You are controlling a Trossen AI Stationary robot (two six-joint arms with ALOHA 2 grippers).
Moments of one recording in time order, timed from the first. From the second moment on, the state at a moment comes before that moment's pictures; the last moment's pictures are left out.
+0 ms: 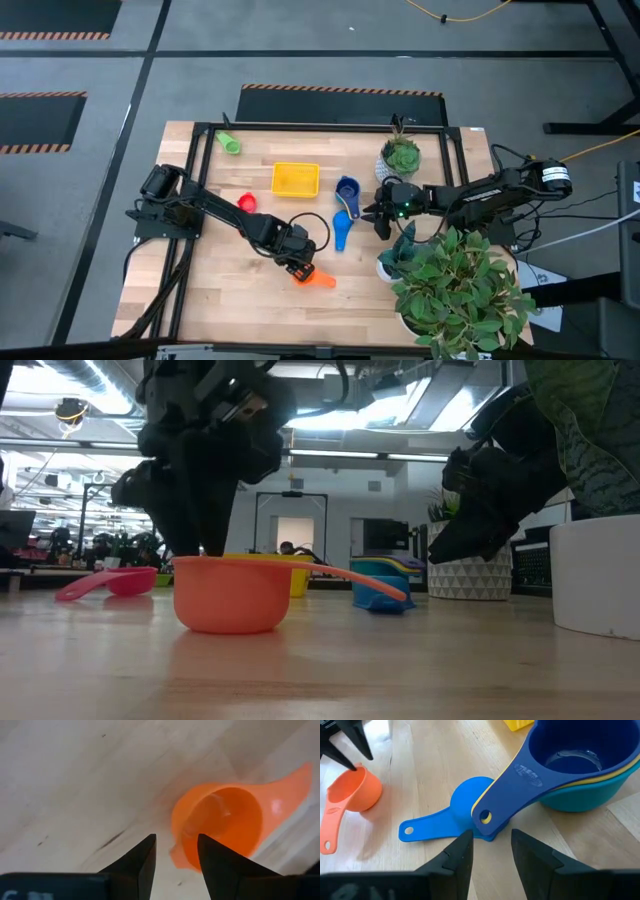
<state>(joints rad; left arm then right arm) -0.31 1.80 1.19 -0.61 0.06 -1.22 -0.06 1.33 0.35 0.36 -0.03 0.41</state>
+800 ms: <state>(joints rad) -0.32 1.87 1.18 -0.54 0.01 -1.16 -0.06 1.33 0.35 0.36 -0.03 0.41</state>
